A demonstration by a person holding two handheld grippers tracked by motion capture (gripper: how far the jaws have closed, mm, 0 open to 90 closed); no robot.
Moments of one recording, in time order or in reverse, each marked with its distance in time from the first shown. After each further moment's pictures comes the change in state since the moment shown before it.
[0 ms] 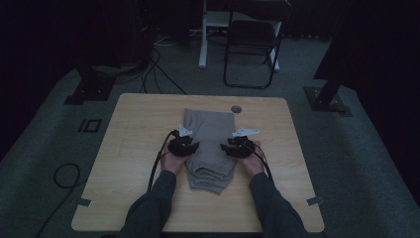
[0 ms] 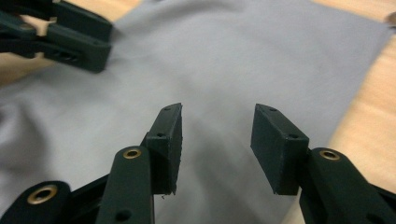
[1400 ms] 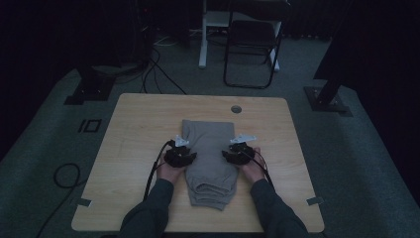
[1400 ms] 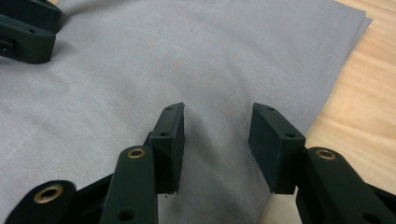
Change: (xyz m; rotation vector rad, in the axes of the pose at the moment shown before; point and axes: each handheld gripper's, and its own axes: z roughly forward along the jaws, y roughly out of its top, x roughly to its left) left arm -0.018 -0.036 -0.028 0.034 -0.042 -0.015; right arm 0.018 -0.018 -0.005 0.082 -0.069 -0.011
